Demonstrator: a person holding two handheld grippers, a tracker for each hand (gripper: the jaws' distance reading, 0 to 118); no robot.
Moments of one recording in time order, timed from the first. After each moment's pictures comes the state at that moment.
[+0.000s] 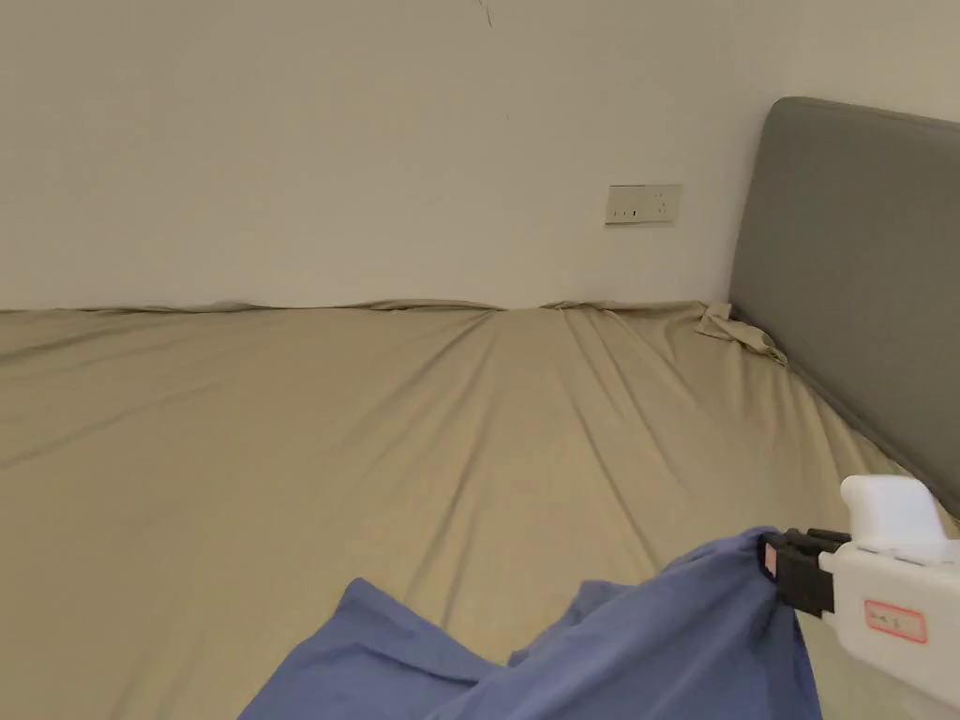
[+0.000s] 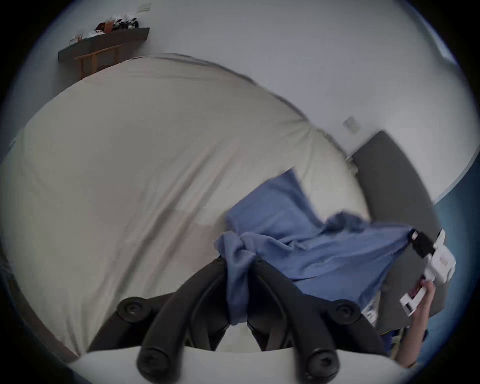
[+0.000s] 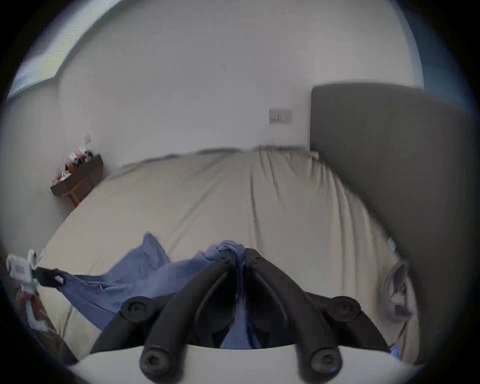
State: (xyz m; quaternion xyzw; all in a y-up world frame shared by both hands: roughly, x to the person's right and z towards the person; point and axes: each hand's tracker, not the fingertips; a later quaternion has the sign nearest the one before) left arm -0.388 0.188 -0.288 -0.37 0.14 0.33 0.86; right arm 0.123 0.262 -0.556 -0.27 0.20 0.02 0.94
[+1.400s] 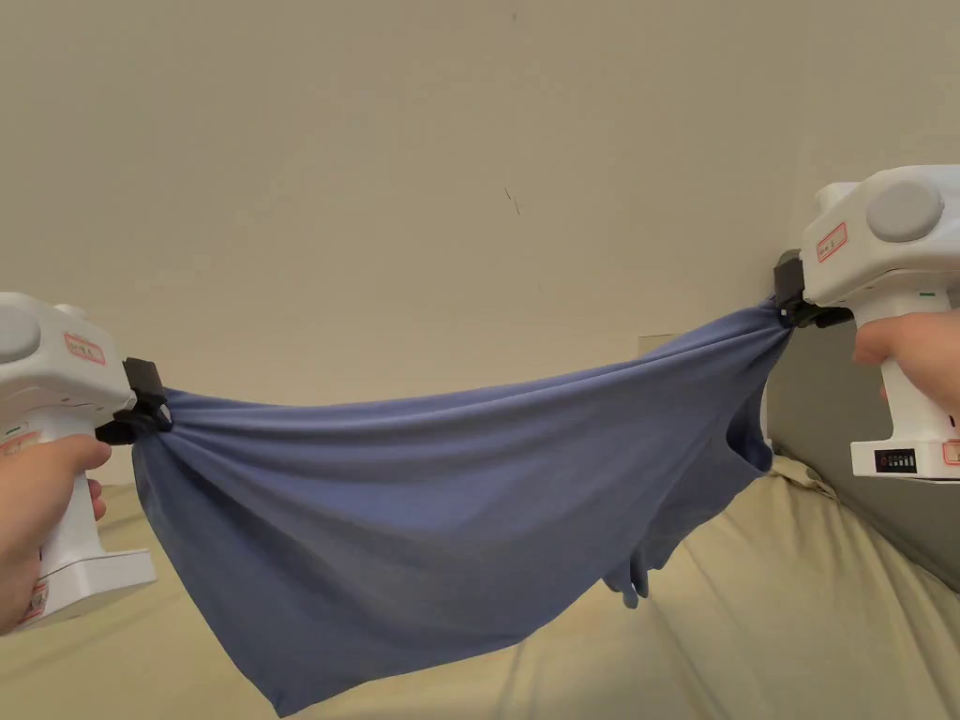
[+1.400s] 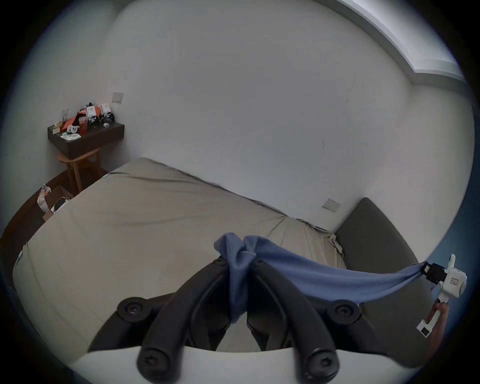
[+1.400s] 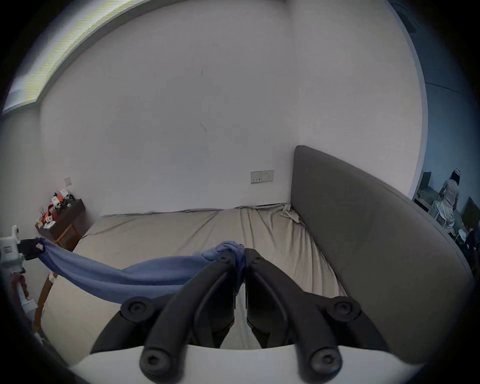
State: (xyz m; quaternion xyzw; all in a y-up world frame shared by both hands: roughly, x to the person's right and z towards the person) left arm -0.494 0.490 -0.492 -0.21 0.19 0.22 0.93; right arm 0.070 0.531 -0.697 -0.22 0.13 0.01 0.97
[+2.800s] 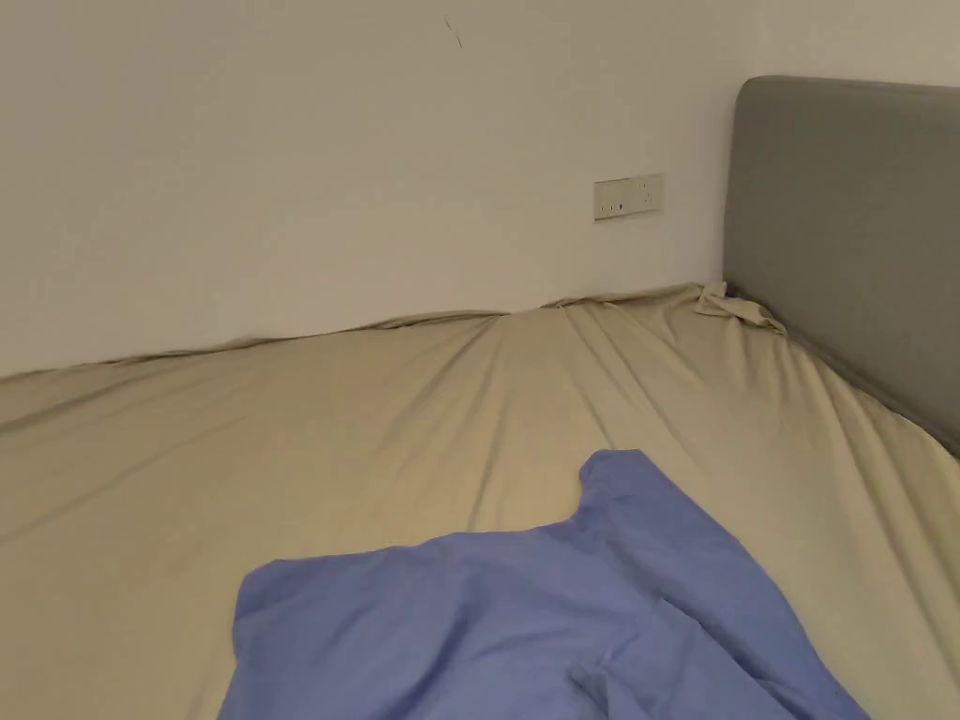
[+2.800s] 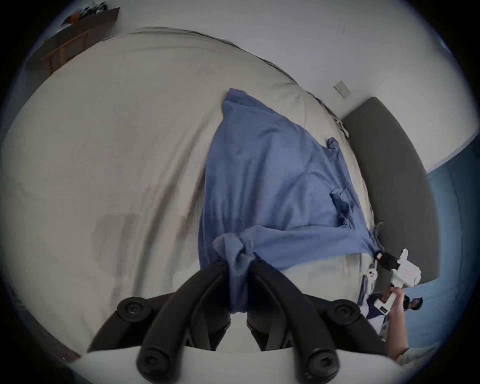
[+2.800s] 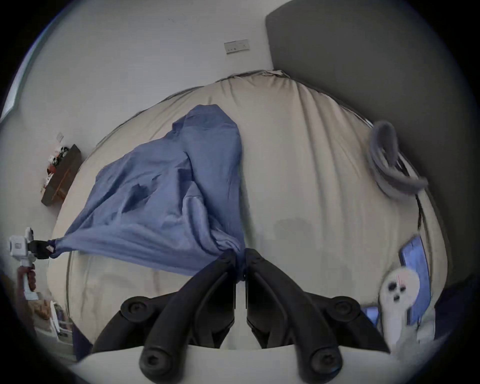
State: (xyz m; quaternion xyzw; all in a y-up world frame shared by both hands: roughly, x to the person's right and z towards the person) left arm -0.429 0.165 -0.252 -0.47 0.06 0.31 0.83; right arm 0.232 0.119 -0.446 -0.46 0.13 -0.04 0.88
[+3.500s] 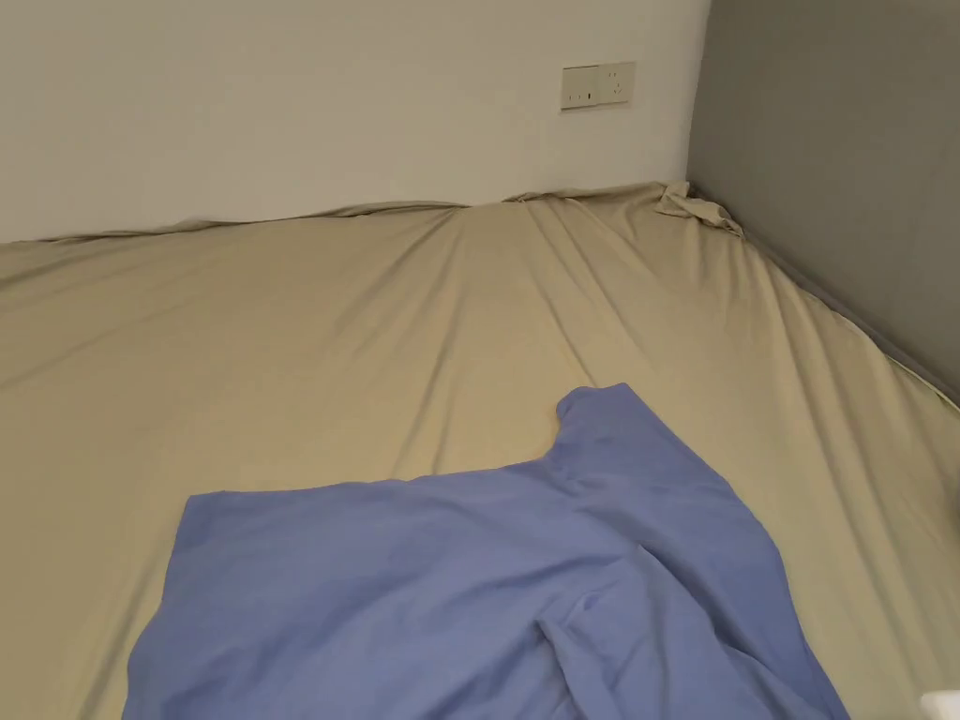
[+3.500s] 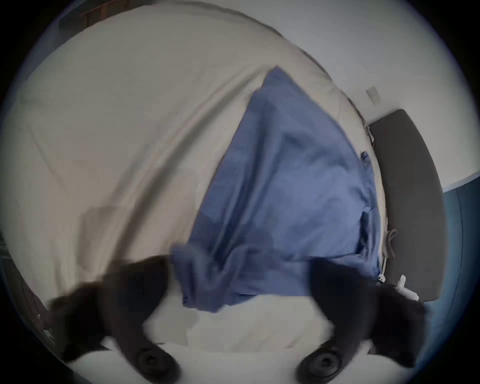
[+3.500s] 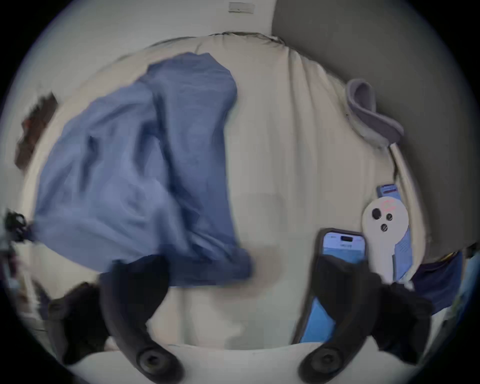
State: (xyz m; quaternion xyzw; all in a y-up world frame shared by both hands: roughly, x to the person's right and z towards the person) left arm -0.388 0.117 -0.193 -0.49 0.14 0.36 0.78; right arm 0.238 0.085 -0.391 -0.56 0.09 0.04 0.82
